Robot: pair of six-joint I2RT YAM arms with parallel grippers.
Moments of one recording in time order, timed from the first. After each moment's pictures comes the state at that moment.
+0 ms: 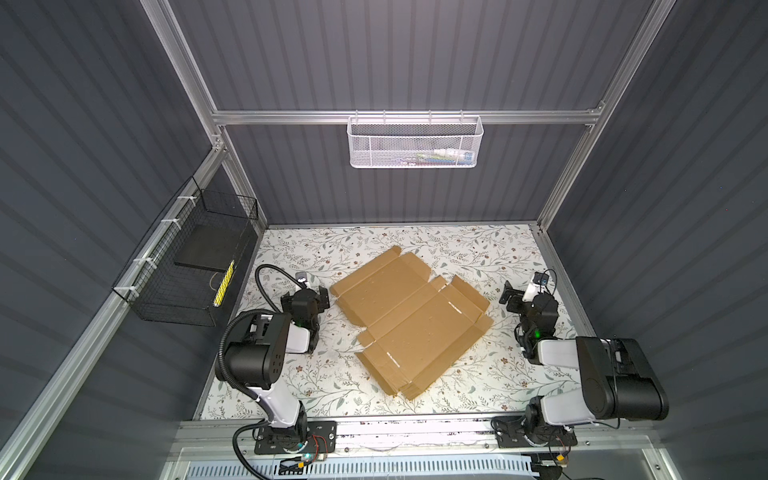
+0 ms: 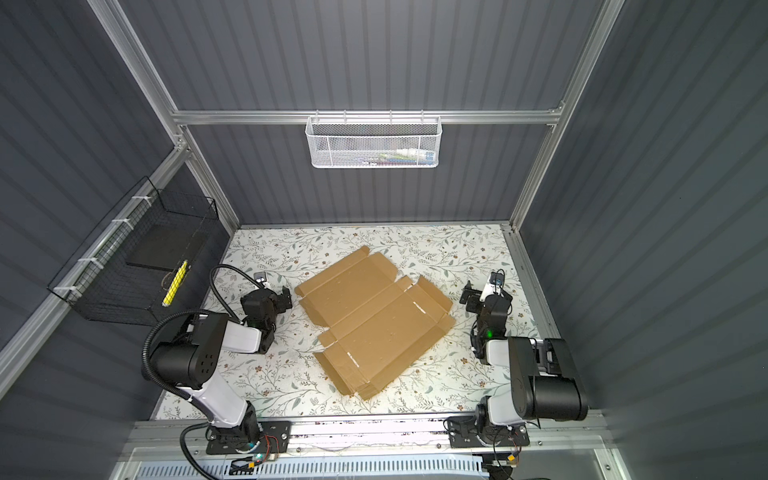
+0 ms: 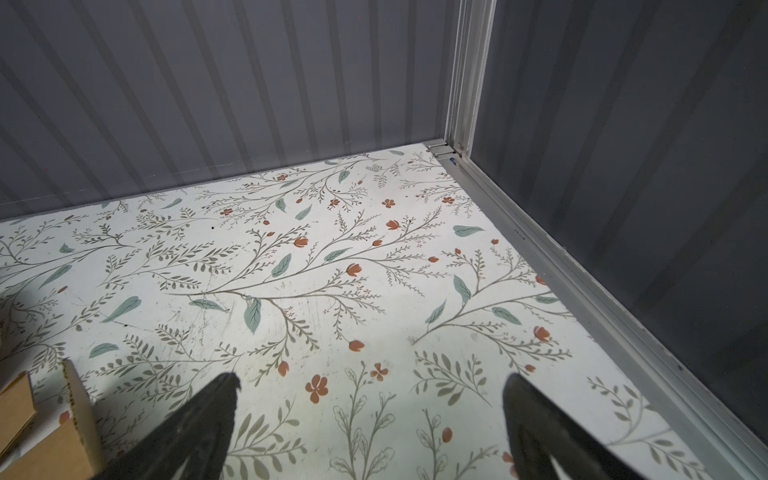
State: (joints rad) left arm -0.10 1.71 0.45 0.86 -0.36 -0.02; right arm -0.05 1.46 0.29 0.93 0.13 0.09
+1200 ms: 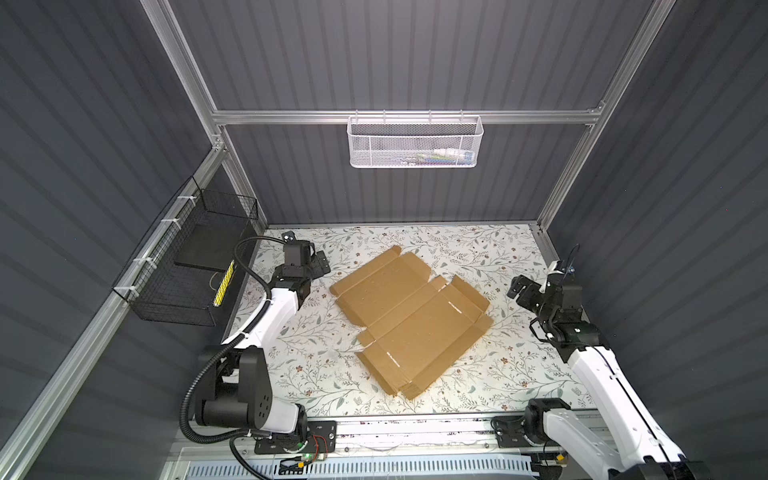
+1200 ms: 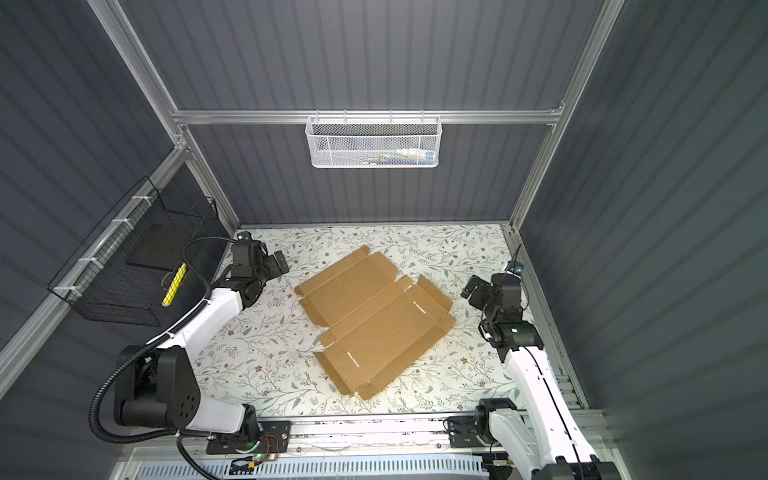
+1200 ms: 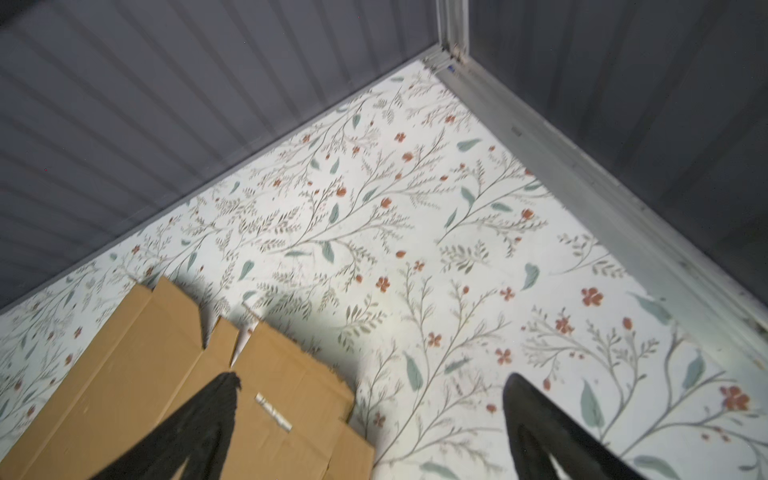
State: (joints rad) left arm -0.16 1.48 1.06 -0.25 -0.21 -0.35; right arm 0.09 0.88 0.71 -0.43 0.15 0.50
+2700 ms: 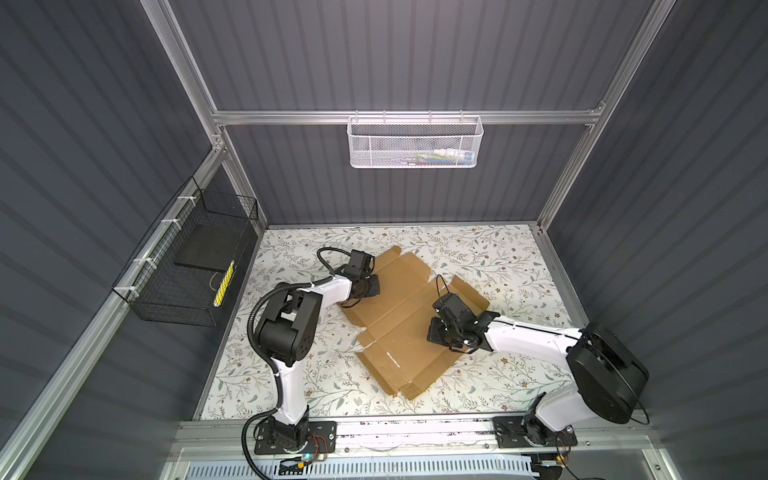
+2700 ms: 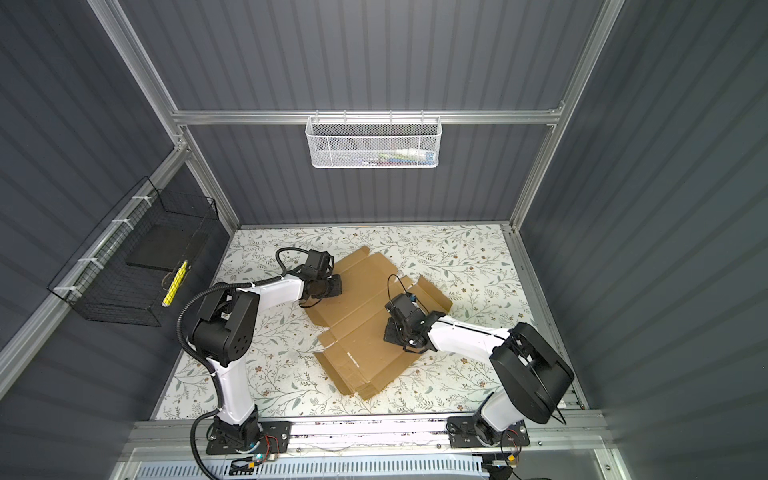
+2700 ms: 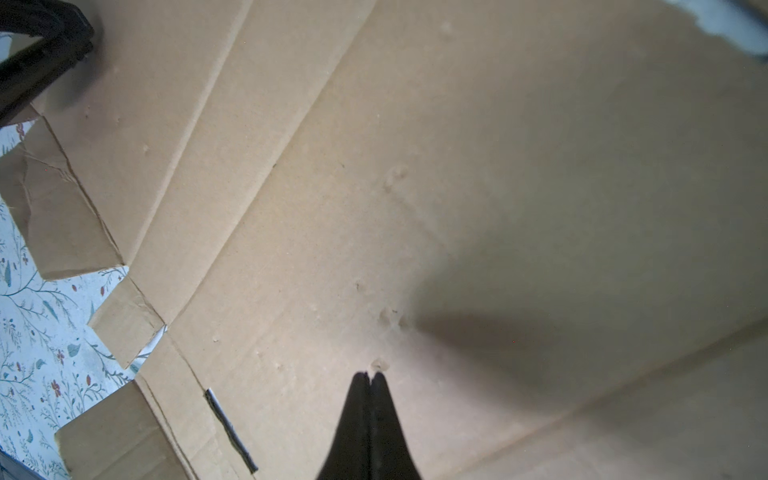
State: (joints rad) left arm -0.42 1.95 1.21 -0.21 0.07 -0.44; right arm 0.76 1.53 0.77 -0.28 0.00 0.92
